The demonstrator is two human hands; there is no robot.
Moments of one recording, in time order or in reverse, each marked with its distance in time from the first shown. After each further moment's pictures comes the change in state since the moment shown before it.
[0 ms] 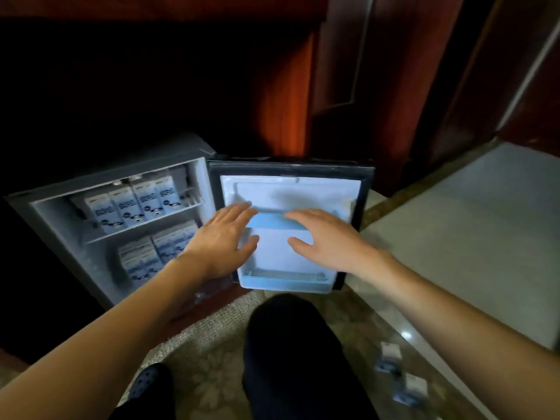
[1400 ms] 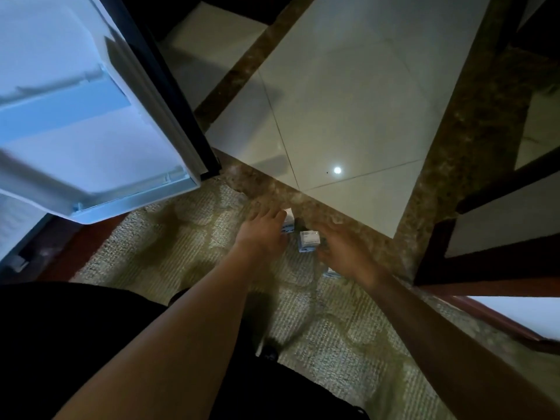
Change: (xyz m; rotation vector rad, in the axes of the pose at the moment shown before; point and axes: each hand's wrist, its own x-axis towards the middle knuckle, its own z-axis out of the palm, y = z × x) left_hand 0.035 0.284 0.329 -0.012 -0.692 0.266; right_hand -0.320 0.247 0.206 0.219 -0.177 0.757
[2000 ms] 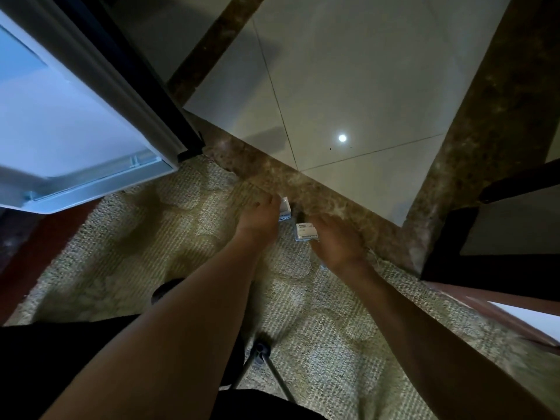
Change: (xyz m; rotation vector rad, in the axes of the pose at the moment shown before) left_hand 0.072 -0.008 0.061 0.005 -0.072 -0.159; right_hand 0.036 0.025 0.045 -0.160 0.033 0.014
